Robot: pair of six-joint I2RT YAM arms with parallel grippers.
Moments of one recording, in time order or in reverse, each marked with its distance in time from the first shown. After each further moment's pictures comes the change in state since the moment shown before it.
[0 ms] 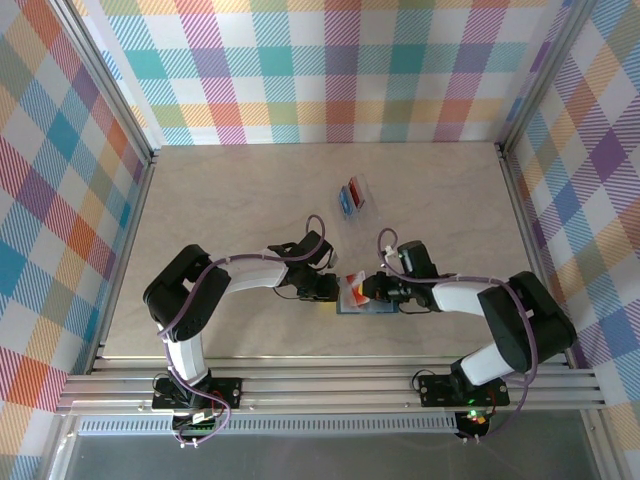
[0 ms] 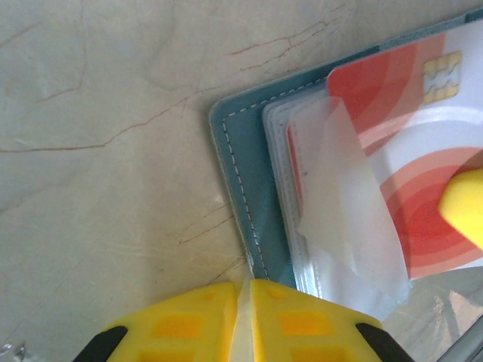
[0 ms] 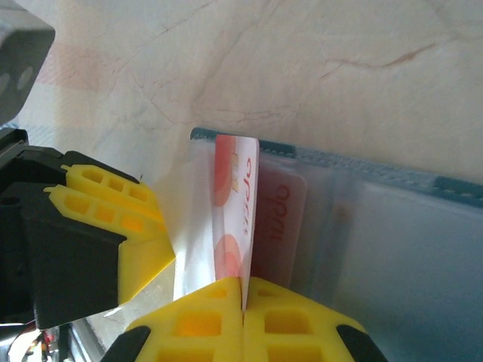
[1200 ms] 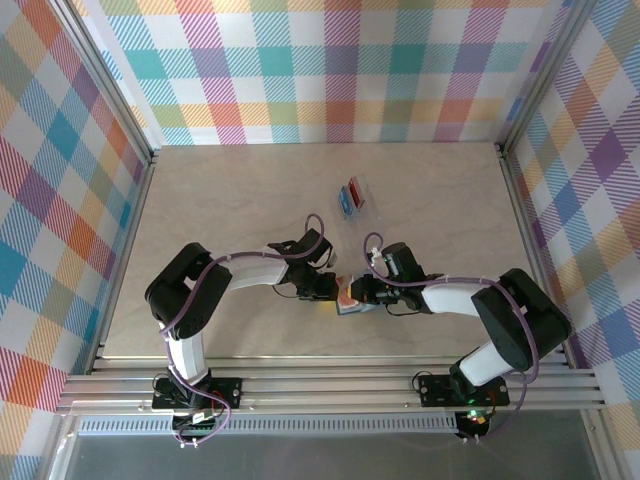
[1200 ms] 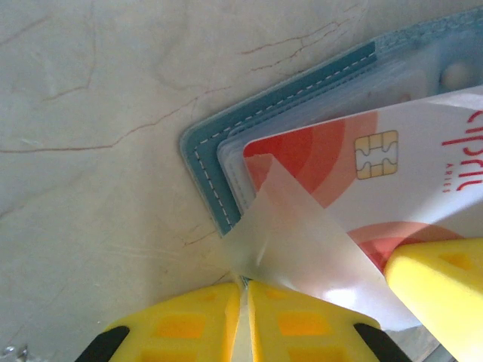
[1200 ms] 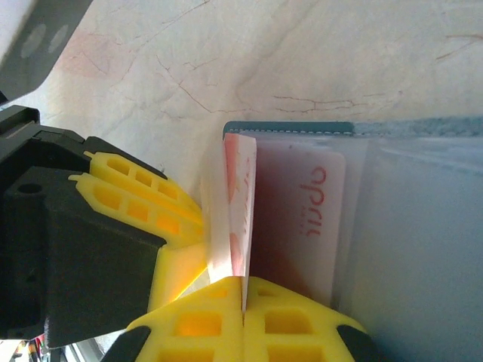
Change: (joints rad) left arm 0.009 0.016 0.018 -0.024 0.026 -0.011; right arm 0.122 0.014 0.040 0.000 0.094 0.045
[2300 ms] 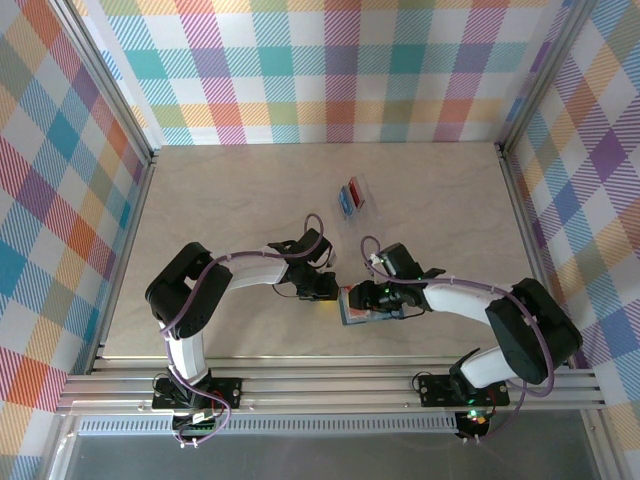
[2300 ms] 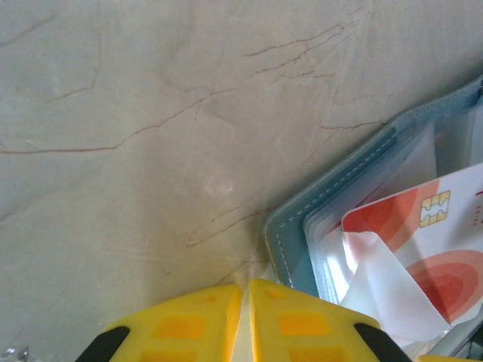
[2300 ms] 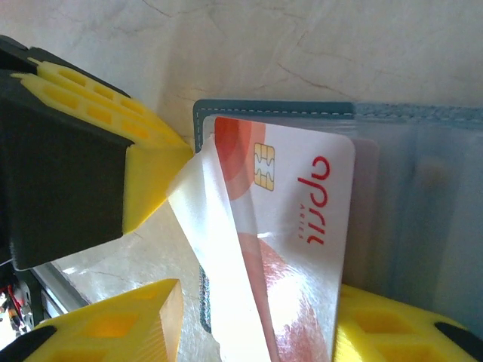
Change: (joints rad) left arm 0.007 0.003 0.002 -0.001 0.008 -0.008; right arm 0.037 -0.081 0.079 -0.353 0.038 -0.039
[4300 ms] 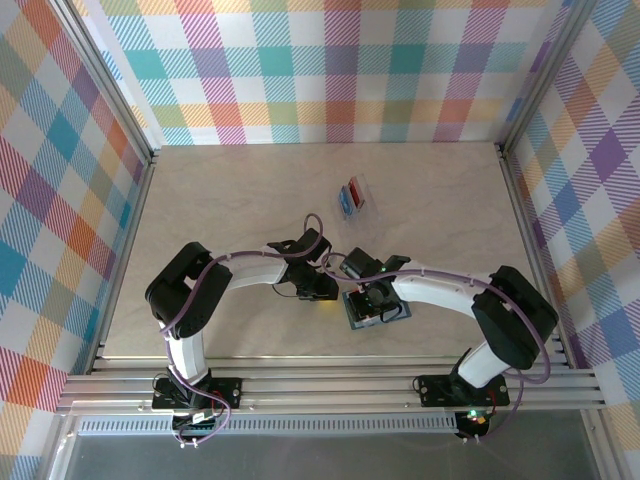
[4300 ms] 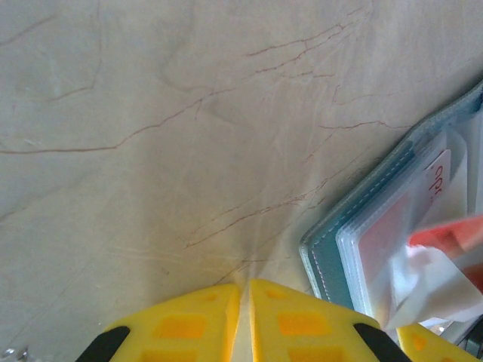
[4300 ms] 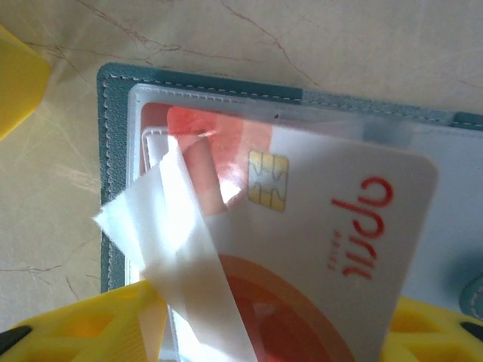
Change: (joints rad) left arm 0.006 0.000 0.000 0.000 0.011 0.000; right arm 0.233 0.120 0.291 -0.517 0.513 -0.155
